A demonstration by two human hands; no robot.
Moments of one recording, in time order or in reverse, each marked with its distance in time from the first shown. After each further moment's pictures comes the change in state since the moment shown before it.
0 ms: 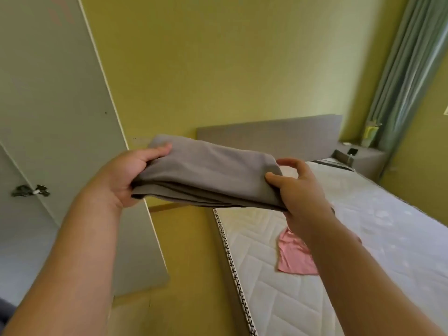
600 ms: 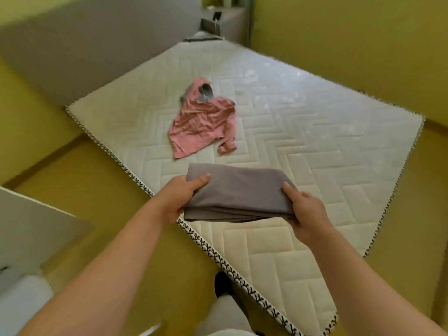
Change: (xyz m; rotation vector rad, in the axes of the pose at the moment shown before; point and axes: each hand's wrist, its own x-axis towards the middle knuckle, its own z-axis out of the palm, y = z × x) left_hand -0.068 -0.347 0.290 0.512 -0.559 -0.462; right_hand -0.207 0.259 -0.348 0.287 0.719 0.644
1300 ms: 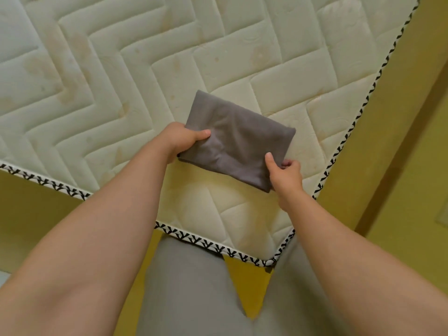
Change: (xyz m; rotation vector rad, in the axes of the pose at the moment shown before) left_hand 0.359 -0.255 0.281 0.487 -0.174 -0.435; right_hand 0.304 0.257 -0.222 -0.308 0.398 0.442
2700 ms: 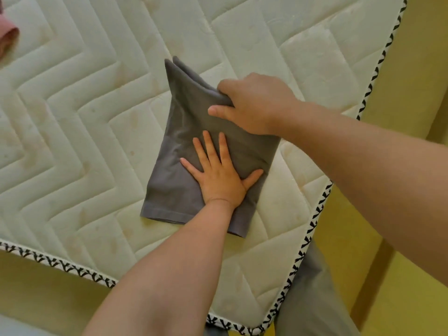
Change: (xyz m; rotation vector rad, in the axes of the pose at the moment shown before) left_hand 0.055 0.049 0.188 0.926 0.595 0.431; right_hand 0.082 -0.240 -0.020 -1.118 -0.107 -1.392
